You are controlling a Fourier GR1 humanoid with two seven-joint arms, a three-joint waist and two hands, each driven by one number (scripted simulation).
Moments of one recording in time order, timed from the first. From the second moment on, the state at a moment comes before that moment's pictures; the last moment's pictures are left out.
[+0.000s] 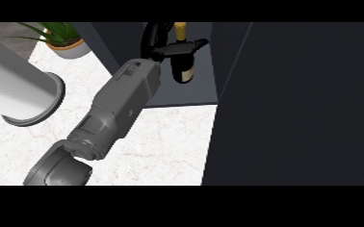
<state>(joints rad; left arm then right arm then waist) -1.20 0.01 -0.03 -0.19 0.47 0.14 -0.62 0.40 -0.52 0.54 -2.52 -0.04 -0.33 0.03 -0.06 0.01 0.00</state>
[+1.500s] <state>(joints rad) -0.56 0.03 -0.38 -0.97 0.61 0.13 -0.45 0.44 -0.54 0.50 -2.52 -0.03 -0.36 0.03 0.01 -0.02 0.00</state>
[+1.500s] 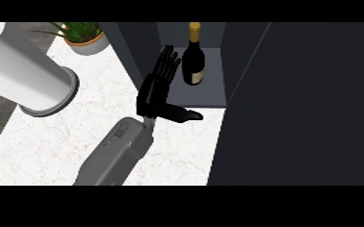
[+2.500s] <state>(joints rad) -0.03 0.24 -0.40 -1.51 0.64 0.04 -0.44 0.42 -0.63 0.53 -2.52 -0.04 -0.23 0.03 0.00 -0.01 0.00</state>
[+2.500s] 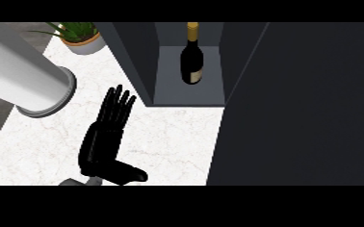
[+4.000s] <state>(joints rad) 0.11 0.54 -0.06 -1.55 0.82 -0.26 -0.42 0.25 -0.65 0.68 -2.51 -0.04 -0.04 0.14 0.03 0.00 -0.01</state>
